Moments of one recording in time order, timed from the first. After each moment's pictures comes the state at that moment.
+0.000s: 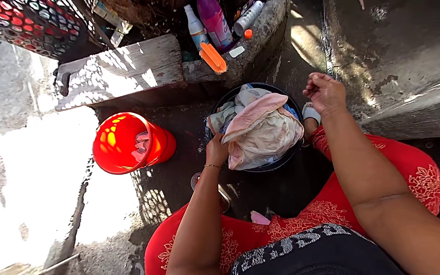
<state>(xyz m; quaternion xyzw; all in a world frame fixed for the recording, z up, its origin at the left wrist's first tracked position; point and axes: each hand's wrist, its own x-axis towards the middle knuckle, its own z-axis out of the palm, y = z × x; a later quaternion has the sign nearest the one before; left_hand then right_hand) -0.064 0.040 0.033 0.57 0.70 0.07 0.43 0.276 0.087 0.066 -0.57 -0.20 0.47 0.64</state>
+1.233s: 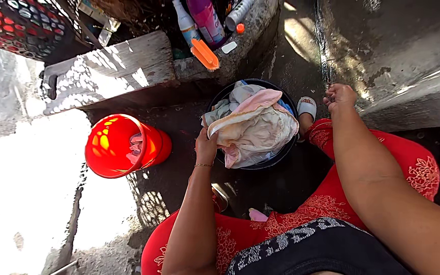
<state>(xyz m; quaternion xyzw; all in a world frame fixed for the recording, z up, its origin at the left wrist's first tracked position) -0.067 0.041 0.034 0.45 0.69 0.27 0.50 0.360 0.074 -0.003 -0.75 0.02 0.31 0.58</state>
